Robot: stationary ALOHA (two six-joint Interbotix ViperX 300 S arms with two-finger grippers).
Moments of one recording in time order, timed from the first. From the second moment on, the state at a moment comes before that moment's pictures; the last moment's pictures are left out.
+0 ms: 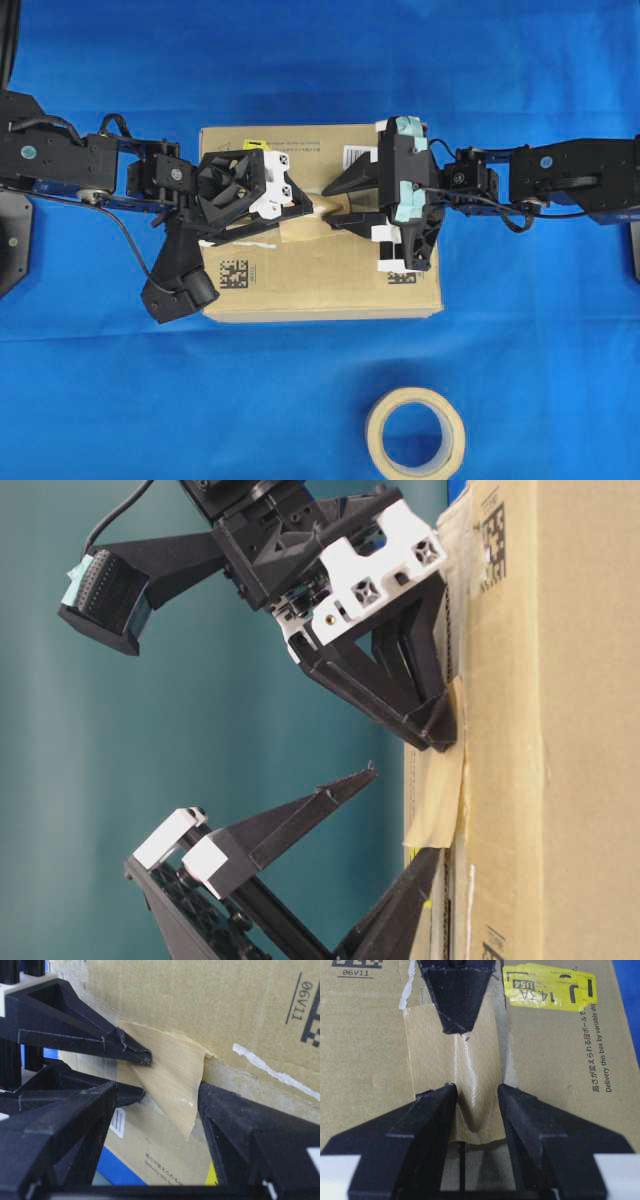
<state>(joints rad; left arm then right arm) 0.02 -0.15 0.65 -0.02 0.28 1.49 -0.05 0.01 0.67 0.07 -0.11 0.01</state>
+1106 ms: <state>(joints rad) 0.02 -0.13 0.58 -0.02 0.48 1.43 -0.04 0.01 0.68 0.07 -0.11 0.01</state>
